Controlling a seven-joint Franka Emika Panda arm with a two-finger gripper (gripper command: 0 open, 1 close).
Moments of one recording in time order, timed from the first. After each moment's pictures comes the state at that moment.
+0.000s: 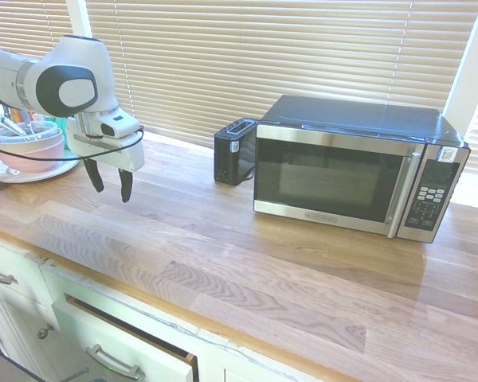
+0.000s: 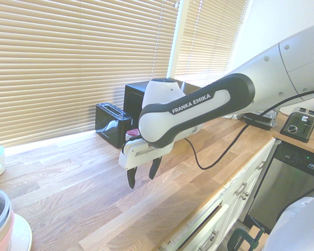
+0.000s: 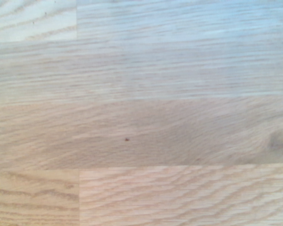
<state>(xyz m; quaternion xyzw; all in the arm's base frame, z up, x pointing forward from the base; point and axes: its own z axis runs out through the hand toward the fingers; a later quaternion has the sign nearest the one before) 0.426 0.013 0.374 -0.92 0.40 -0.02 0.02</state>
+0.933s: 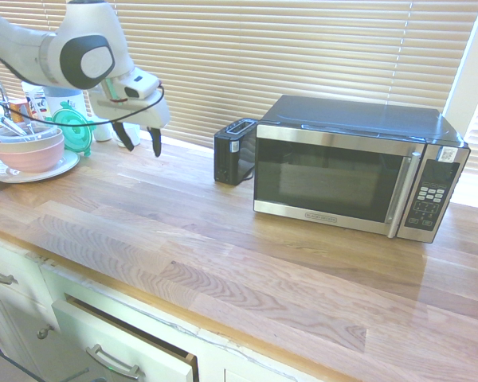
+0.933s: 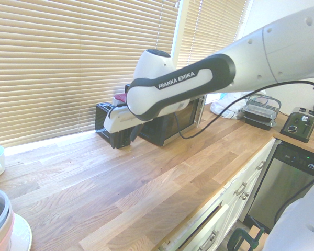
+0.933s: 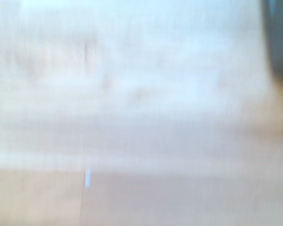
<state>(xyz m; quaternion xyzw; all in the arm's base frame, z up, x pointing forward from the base) 0.529 0.000 0.462 -0.91 0.36 -0.17 0.06</state>
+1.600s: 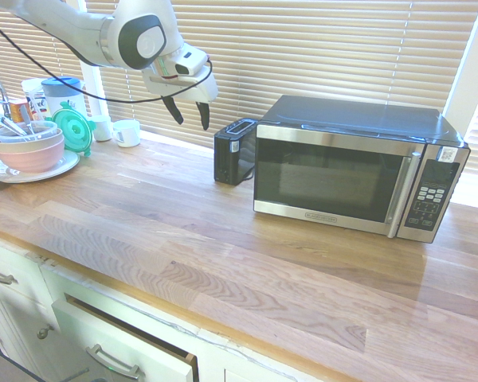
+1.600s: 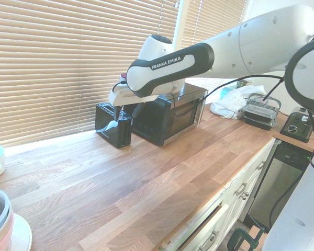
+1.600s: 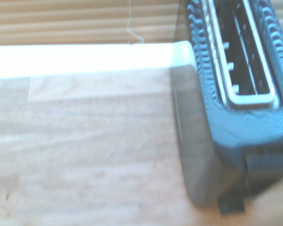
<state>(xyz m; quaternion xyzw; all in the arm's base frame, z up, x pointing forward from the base) 0.598 -0.069 0.494 -0.88 0.41 -0.22 0.06</state>
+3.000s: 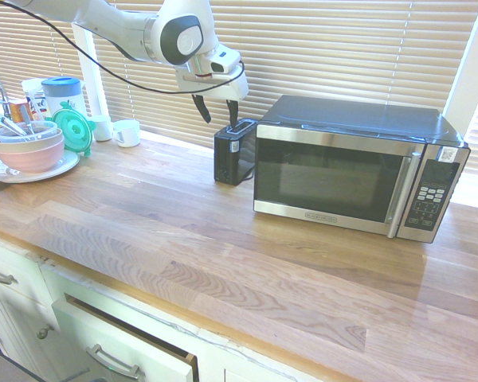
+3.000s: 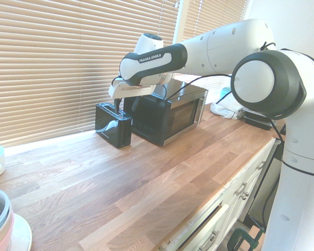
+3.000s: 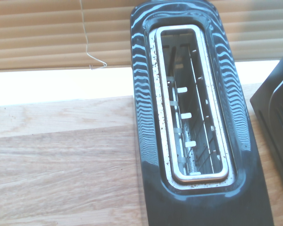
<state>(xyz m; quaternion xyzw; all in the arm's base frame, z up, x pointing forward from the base) 0.655 -0.122 0.495 -0.88 0.42 -0.20 0.05</state>
